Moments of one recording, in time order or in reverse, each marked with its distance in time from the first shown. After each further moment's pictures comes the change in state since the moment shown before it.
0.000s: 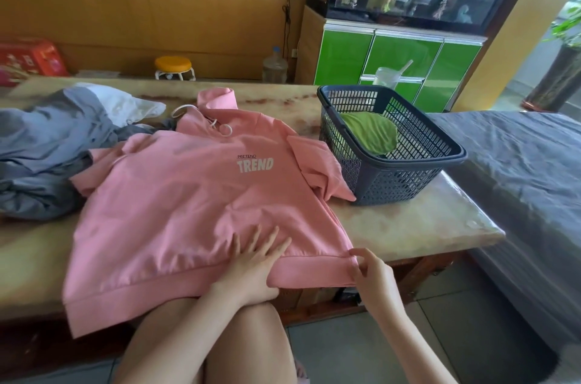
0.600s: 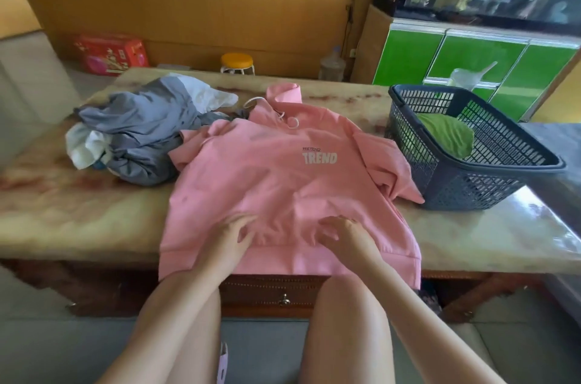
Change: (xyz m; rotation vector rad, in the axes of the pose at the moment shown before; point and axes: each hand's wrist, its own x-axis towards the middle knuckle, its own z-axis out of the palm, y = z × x) left_hand -0.090 -0.115 0.004 -0.521 0.611 -0.277; right_hand 0.012 -0.114 0.087 -0.321 -0.294 -0.425
